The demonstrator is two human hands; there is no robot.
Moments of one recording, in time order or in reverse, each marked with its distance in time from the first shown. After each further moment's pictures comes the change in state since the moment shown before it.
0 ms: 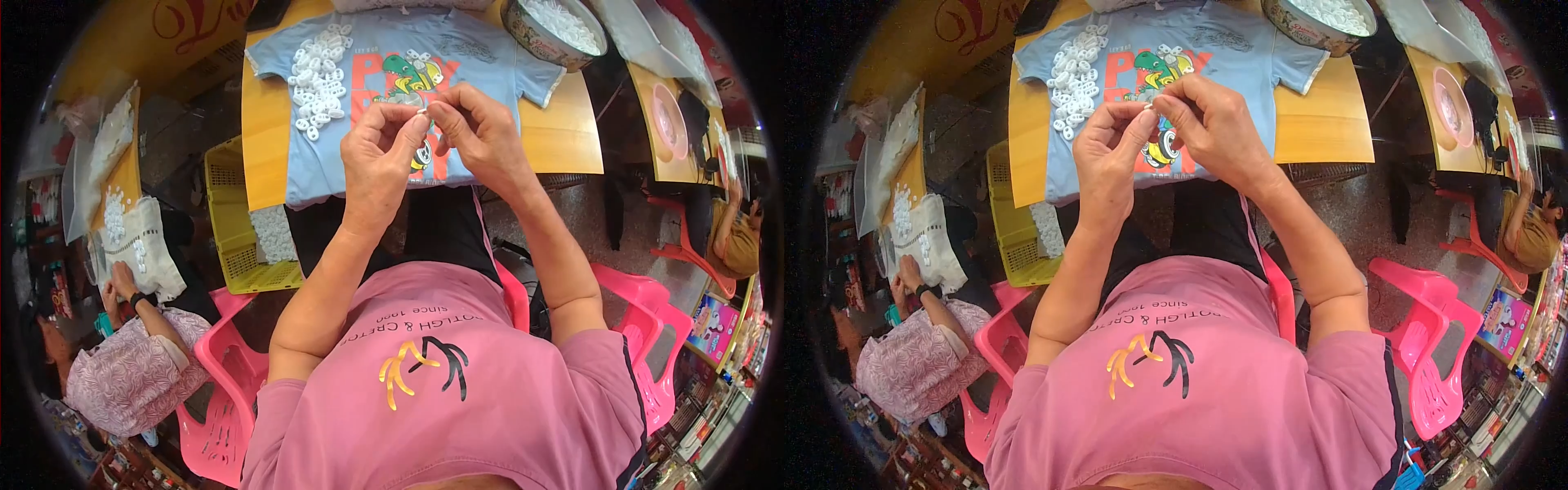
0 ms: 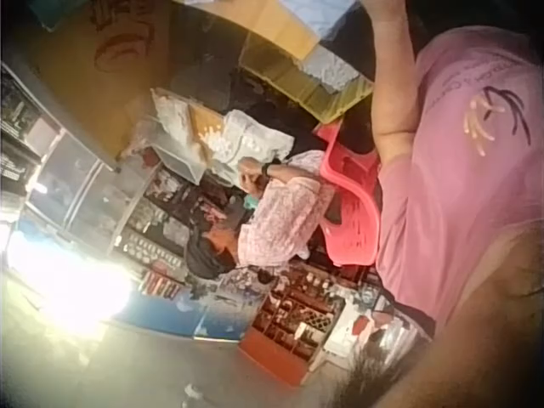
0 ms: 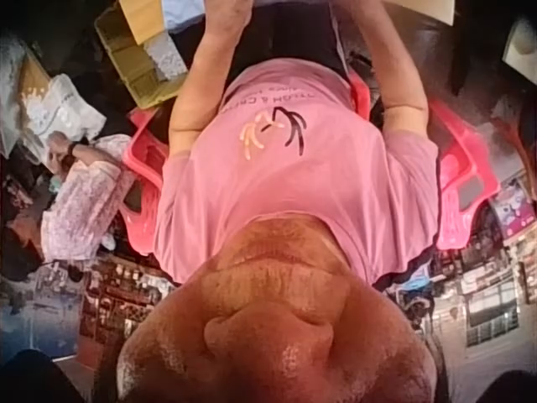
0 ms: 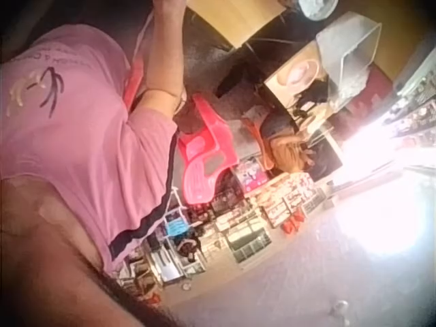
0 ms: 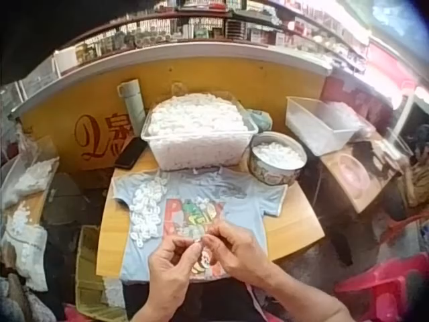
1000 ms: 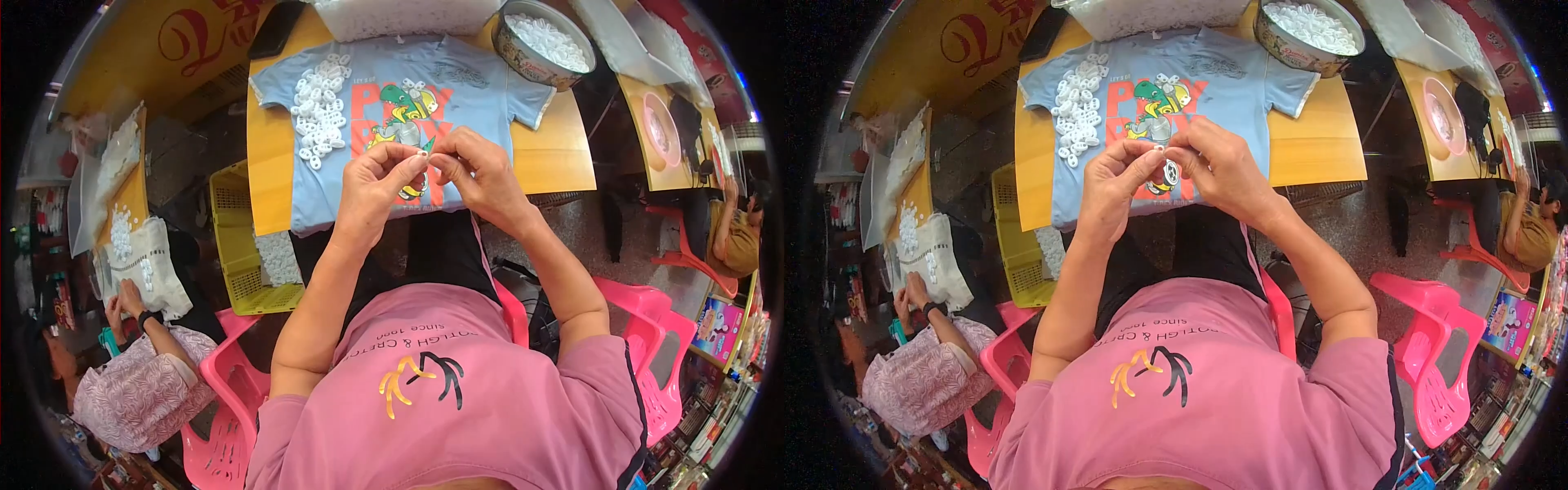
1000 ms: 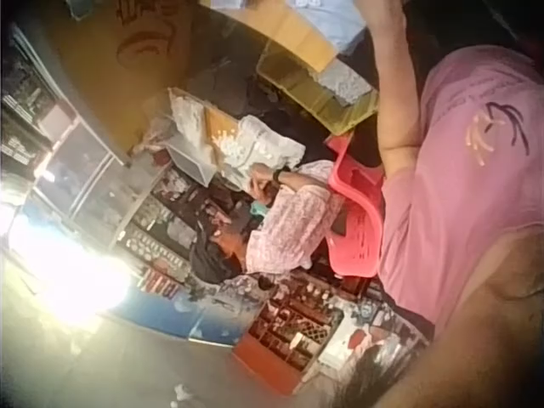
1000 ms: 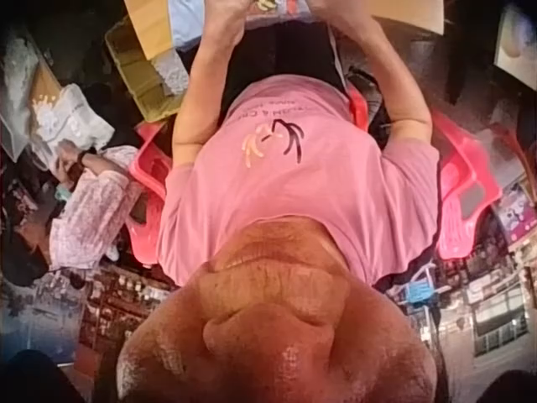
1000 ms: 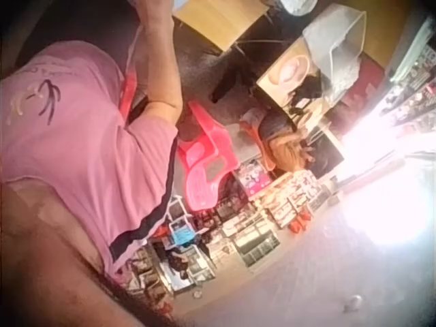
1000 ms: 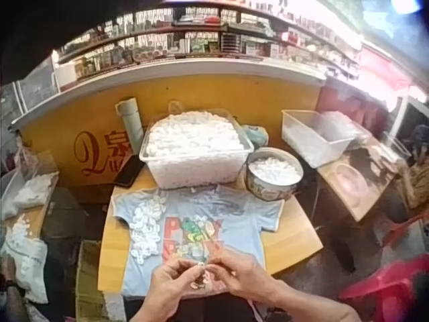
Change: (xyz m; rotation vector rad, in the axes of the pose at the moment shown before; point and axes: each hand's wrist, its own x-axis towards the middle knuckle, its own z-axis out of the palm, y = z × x) left_hand 0.008 -0.007 -0.017 -0.105 -0.191 -0.239; right_hand -0.011 0.016 -0.011 -0.203 -0.043 -0.162
